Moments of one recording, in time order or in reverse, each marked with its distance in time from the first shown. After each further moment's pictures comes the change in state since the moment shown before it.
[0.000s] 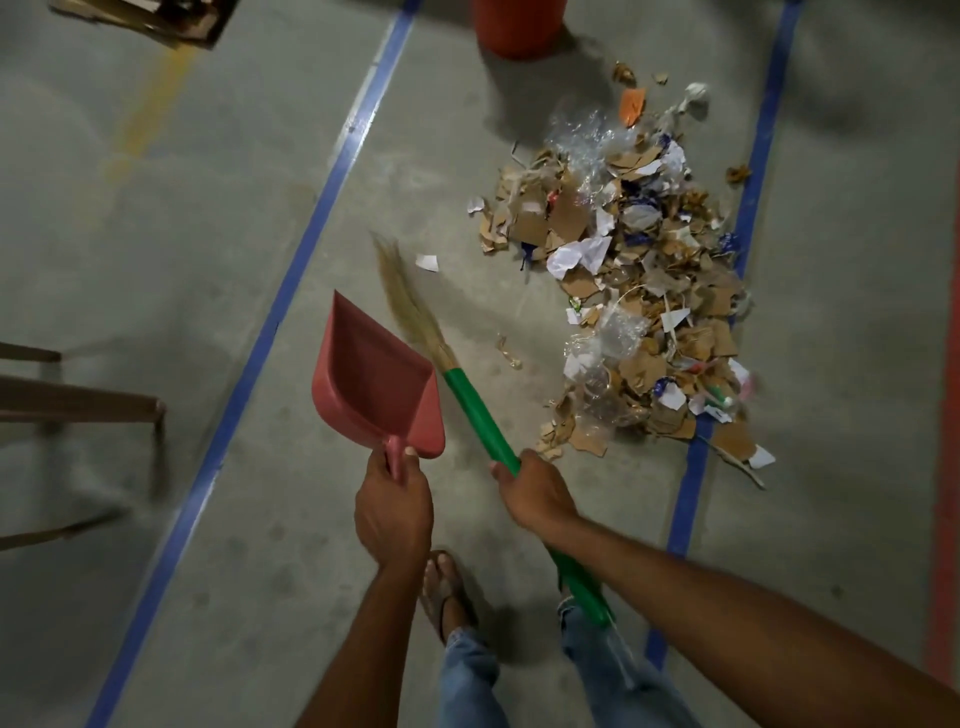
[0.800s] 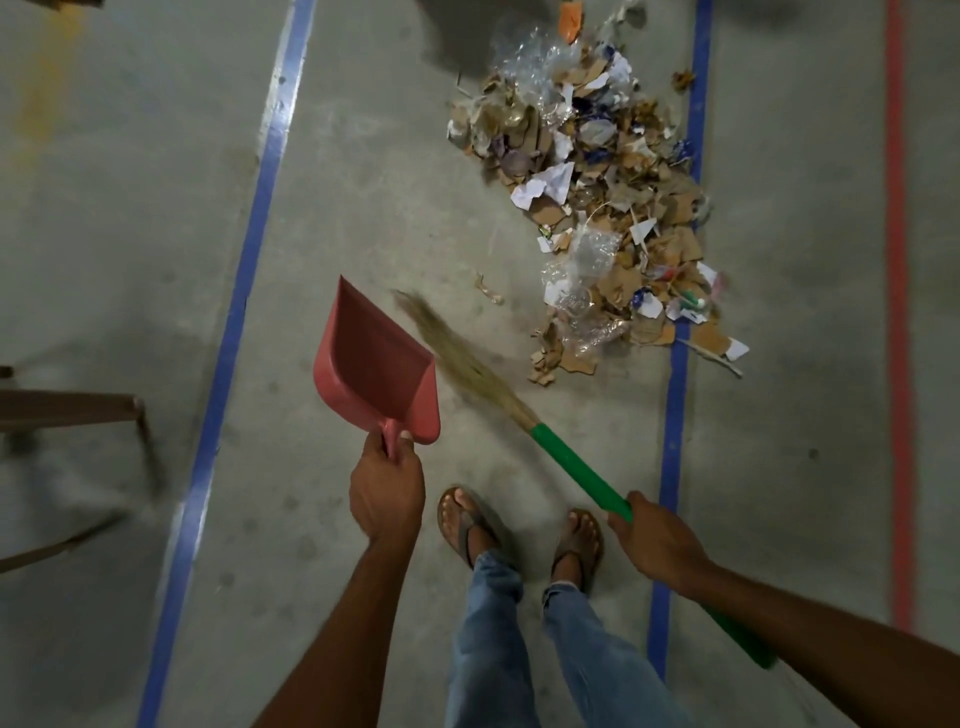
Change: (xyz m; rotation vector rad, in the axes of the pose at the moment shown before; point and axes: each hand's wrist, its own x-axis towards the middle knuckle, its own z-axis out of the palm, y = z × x) left_hand 0.012 -0.092 -0.046 0.151 -0.169 0.173; right_hand -0.123 0.178 0.050 -0.256 -0.005 0.184
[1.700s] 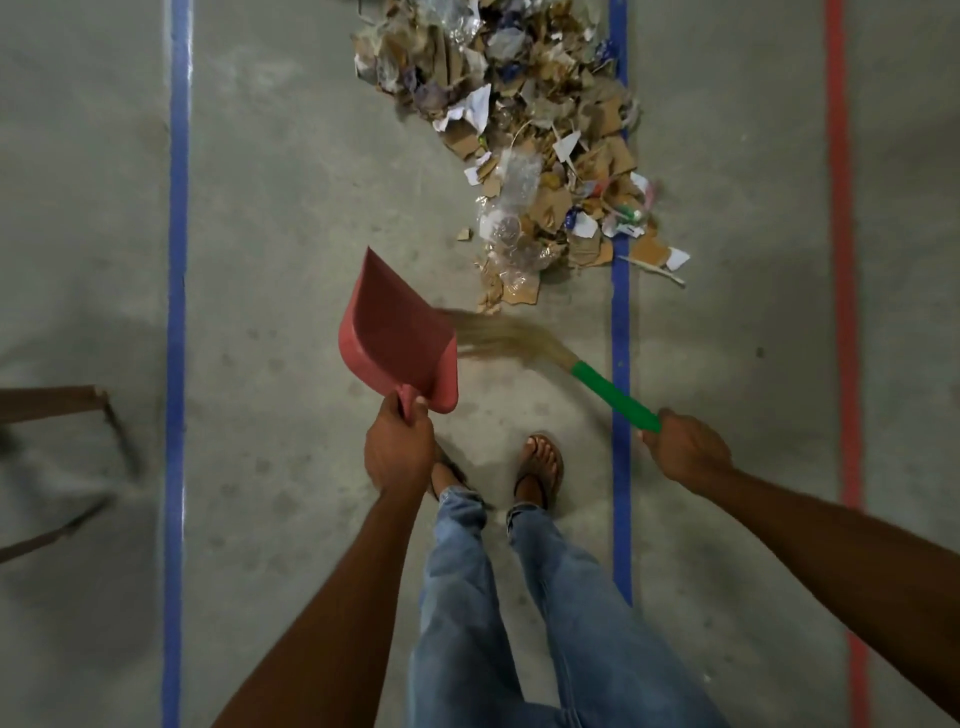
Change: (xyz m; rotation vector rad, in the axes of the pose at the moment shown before) left_hand -0.118 0.024 0.073 0.174 -0.191 0.107; right_hand 0.004 0.176 -0.023 0.000 0.067 0.105
